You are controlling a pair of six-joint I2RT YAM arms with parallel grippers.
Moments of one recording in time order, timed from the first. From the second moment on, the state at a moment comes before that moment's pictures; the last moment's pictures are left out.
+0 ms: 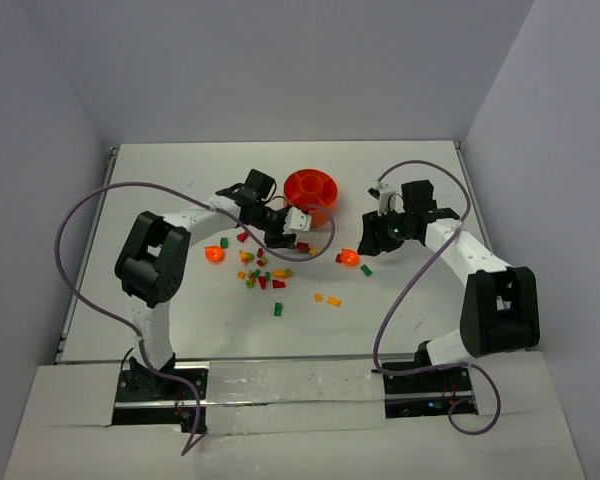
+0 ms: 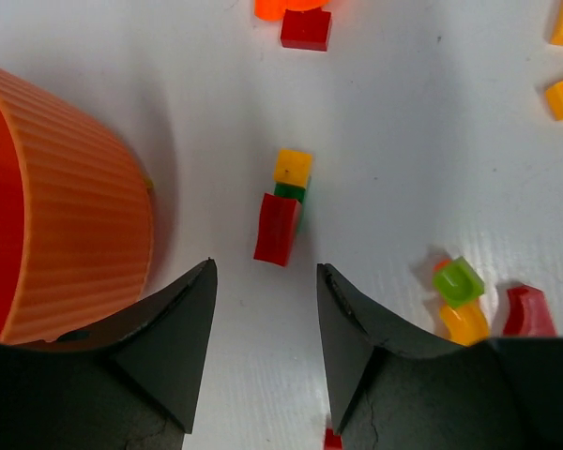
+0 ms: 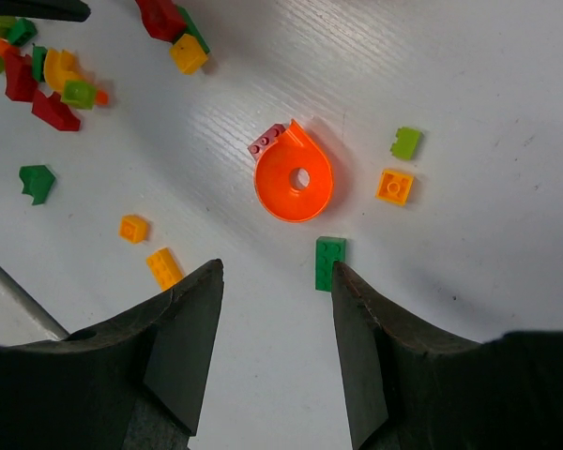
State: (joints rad) left arm -0.55 1.98 1.39 -0.43 0.73 1.10; right arm 0.10 1.45 0.94 -0.52 -0.55 -0.16
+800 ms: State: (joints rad) left arm -0.60 2.14 1.53 -0.51 0.73 1.16; right arm 0.07 1.43 0.94 -0.55 -0.60 -0.20
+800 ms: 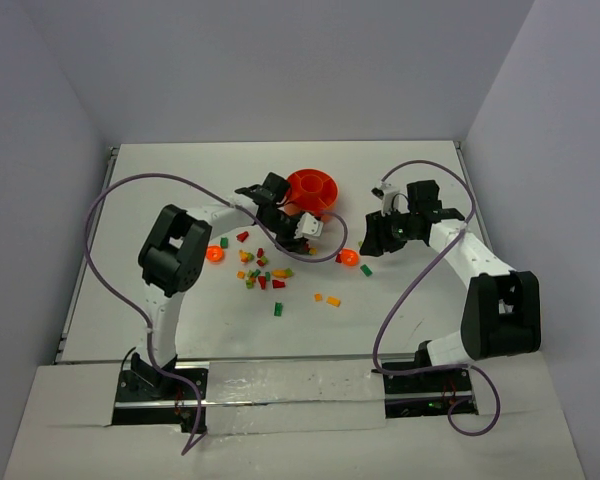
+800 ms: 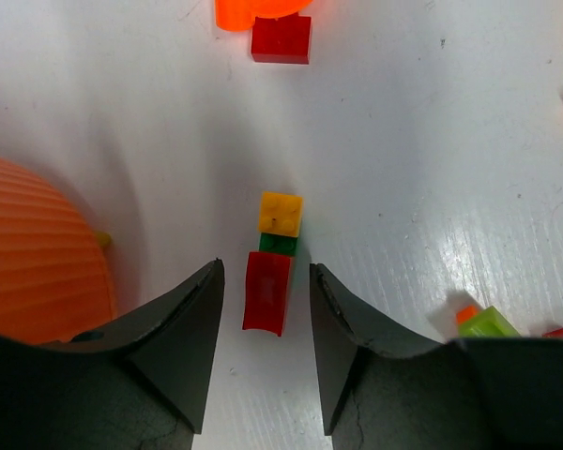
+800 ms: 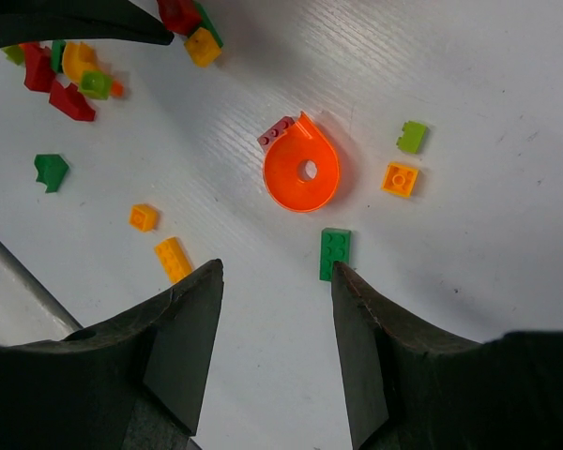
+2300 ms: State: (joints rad) left arm -0.73 1.61 1.27 -0.63 0.79 0.47; right arm 0.31 1.38 0.97 -0.41 -1.01 -0.06
